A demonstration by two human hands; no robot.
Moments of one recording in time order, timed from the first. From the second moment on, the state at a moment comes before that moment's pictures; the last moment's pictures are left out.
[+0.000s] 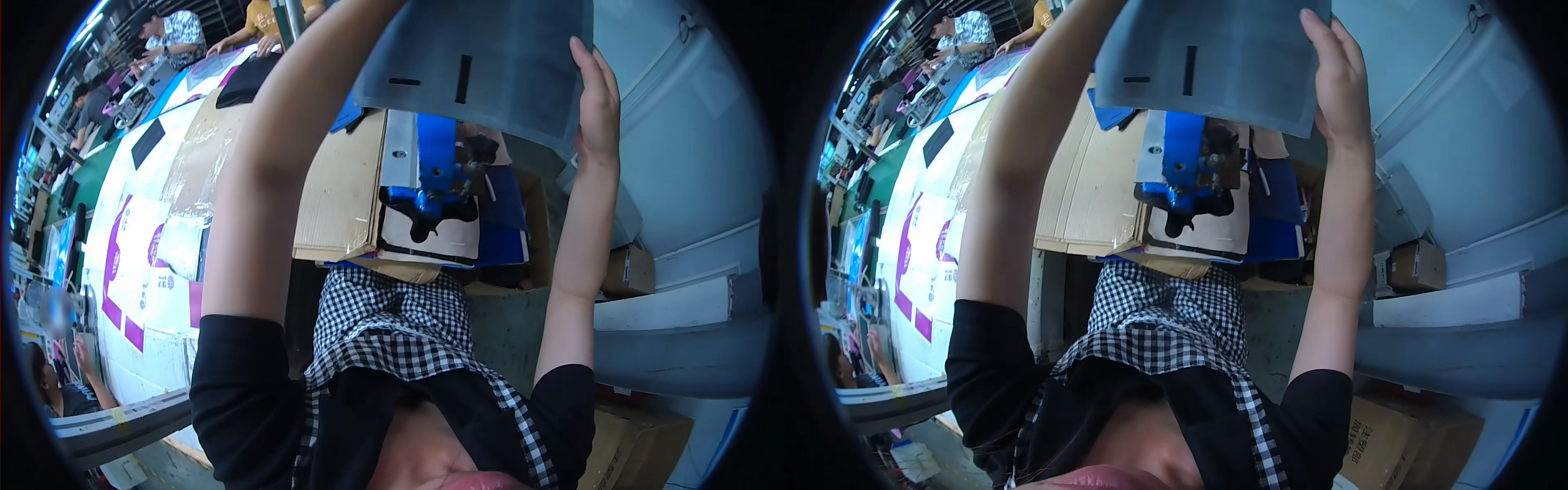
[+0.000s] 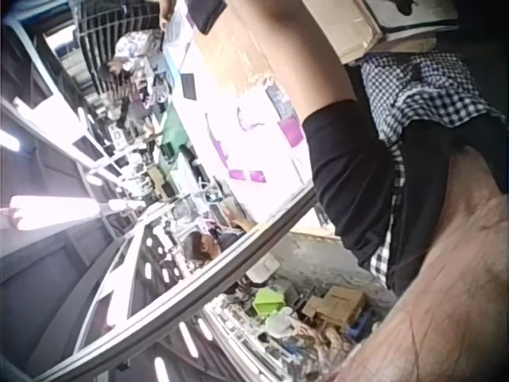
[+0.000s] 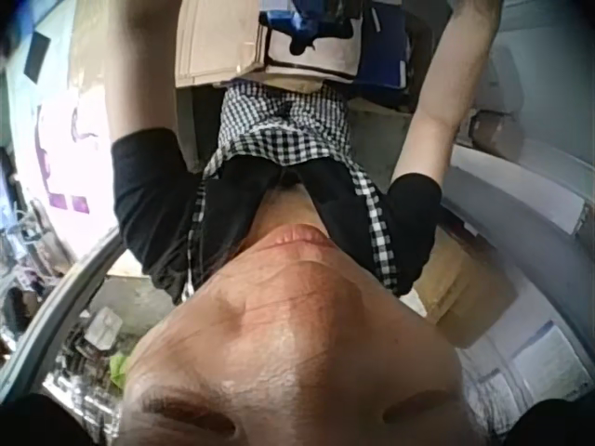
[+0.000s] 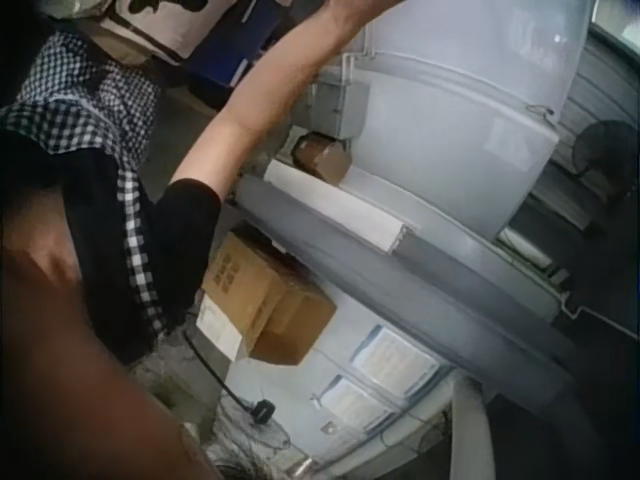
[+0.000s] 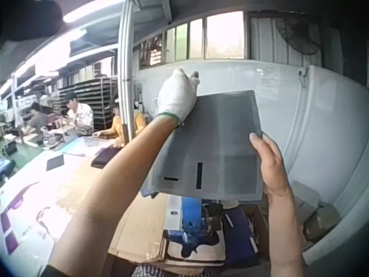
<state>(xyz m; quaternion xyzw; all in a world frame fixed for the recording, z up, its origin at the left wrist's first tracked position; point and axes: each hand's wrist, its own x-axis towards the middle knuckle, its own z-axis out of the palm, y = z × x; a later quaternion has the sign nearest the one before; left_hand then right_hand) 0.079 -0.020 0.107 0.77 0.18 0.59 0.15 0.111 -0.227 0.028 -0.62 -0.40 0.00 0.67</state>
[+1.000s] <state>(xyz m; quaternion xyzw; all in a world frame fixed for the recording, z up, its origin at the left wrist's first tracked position) 0.031 0.070 -0.137 0.62 0.35 0.24 0.65 0.246 -0.176 -0.178 -0.54 -0.13 0.31 0.77</state>
